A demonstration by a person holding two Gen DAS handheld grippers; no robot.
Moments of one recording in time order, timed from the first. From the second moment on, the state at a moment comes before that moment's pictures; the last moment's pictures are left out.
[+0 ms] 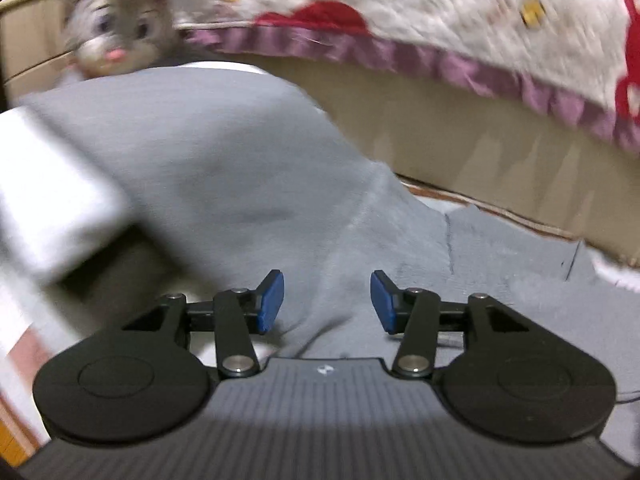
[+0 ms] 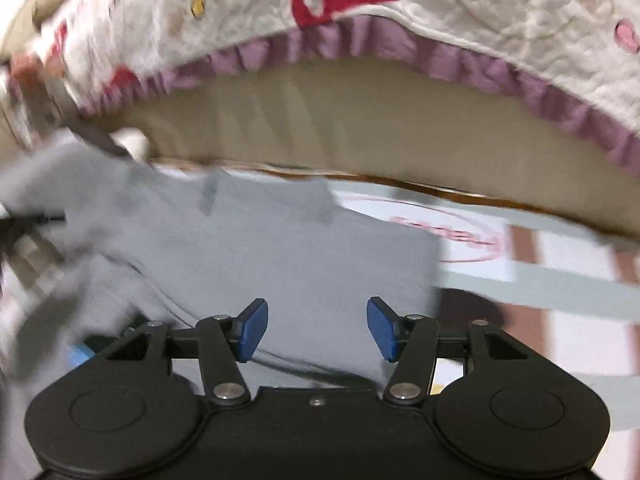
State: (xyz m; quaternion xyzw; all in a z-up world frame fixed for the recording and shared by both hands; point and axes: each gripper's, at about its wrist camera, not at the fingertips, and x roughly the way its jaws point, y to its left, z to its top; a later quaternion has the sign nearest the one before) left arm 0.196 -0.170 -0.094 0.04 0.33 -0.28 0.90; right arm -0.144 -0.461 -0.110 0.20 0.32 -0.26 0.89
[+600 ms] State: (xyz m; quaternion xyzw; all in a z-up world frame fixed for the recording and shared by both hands) left arm 0.241 -0.007 -0.053 -0.19 0.27 -0.22 0.92; right arm 0.149 -0.263 -0.020 0.02 0.30 0.08 0.95
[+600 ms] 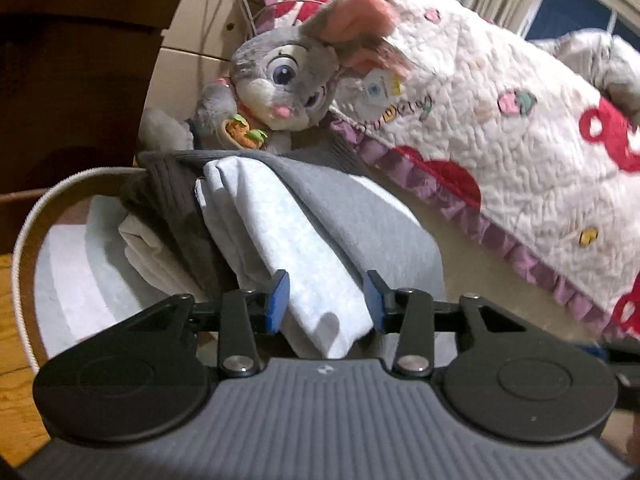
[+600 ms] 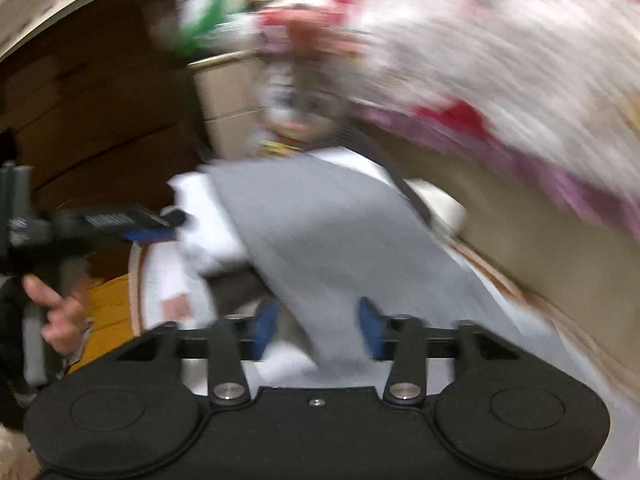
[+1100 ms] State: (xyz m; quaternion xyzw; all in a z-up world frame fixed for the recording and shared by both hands) left arm 0.247 0.036 -0.071 -0.20 0.28 -0.22 0.91; right arm 0.303 -0.131 -0.046 -0.21 0.27 0.10 0.93
